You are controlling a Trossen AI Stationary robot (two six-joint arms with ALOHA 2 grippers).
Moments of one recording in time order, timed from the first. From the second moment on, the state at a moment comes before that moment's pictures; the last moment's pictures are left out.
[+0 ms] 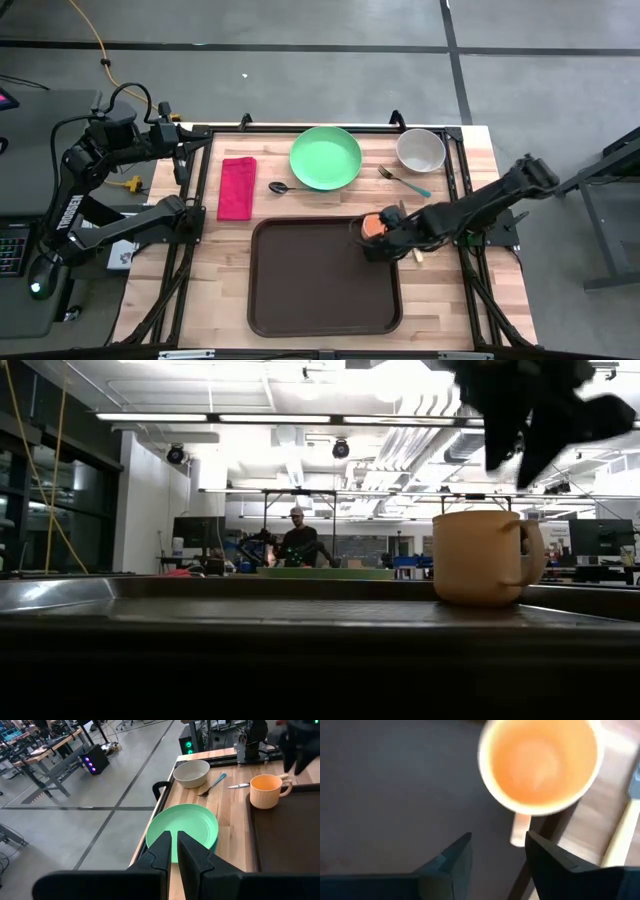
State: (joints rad) left arm 0.82 0.63 1.24 -0.97 0.33 0.49; right arm 0.39 1.45 1.13 -0.91 0.25 1.55
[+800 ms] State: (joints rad) left arm 0.82 0.63 1.24 -0.97 0.35 0.46; right arm -0.42 1.19 1.13 -0.44 0.21 0.62
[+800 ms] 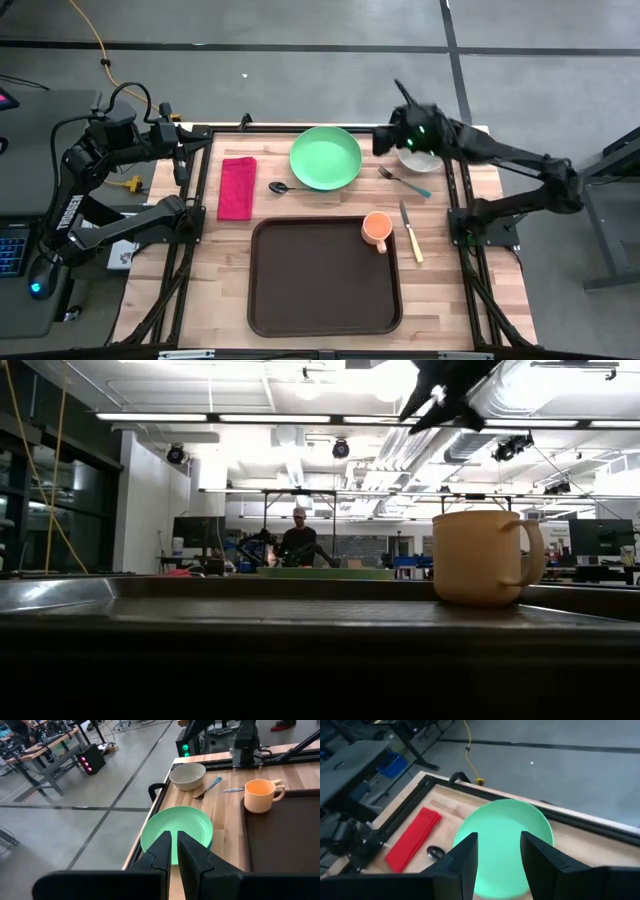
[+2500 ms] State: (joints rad) left arm 0.82 0.63 1.24 -0.93 0.37 0.41; right arm -0.63 1.98 1.48 -0.83 -0.02 0.39
